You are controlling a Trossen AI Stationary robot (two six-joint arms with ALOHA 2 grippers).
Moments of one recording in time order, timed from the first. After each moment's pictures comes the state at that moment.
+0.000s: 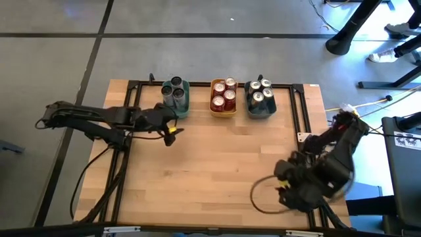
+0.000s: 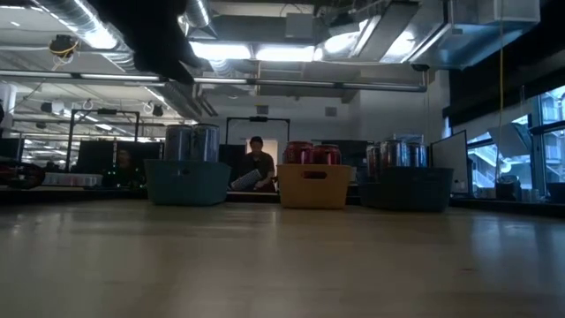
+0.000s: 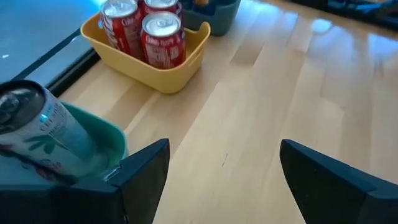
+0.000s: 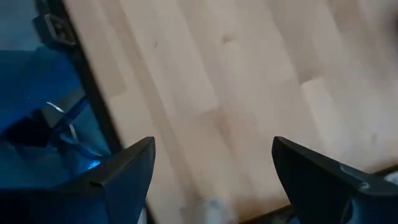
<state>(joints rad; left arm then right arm) -0.04 0.97 0.81 -0.50 -0.38 -0.34 0.83 1.58 1.78 -1.57 0.25 1.19</state>
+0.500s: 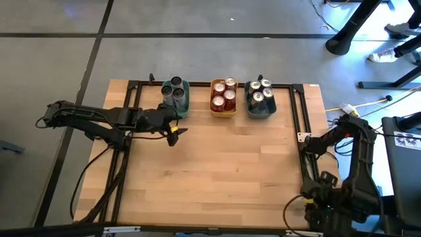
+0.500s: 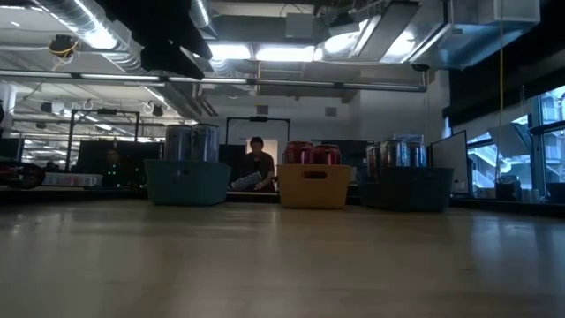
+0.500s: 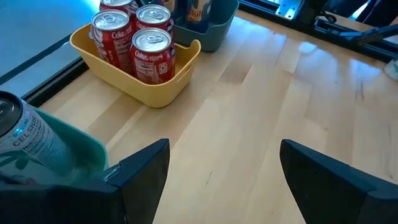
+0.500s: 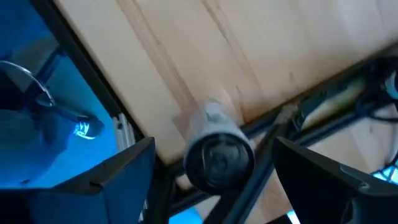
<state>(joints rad) -0.05 1.01 0.81 -0.41 -0.38 -0.38 1.21 1.58 1.61 -1.57 0.08 1.72</state>
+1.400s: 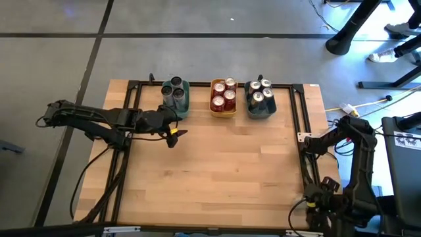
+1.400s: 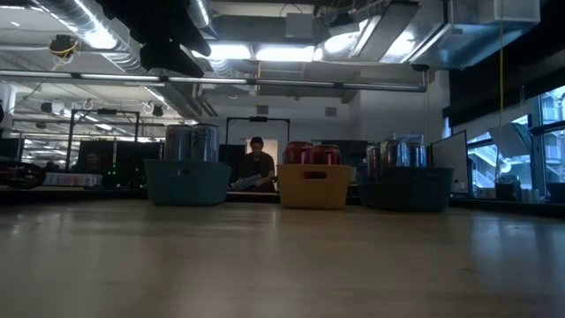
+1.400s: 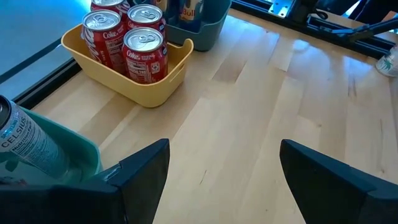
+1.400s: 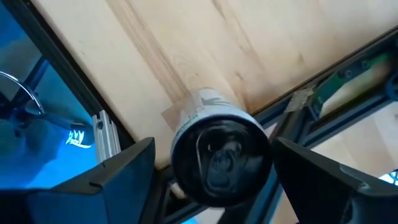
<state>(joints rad) -0.07 1.01 0.81 -0.41 -0.38 -0.38 1.33 1.59 1.45 -1.45 0.09 1.88</state>
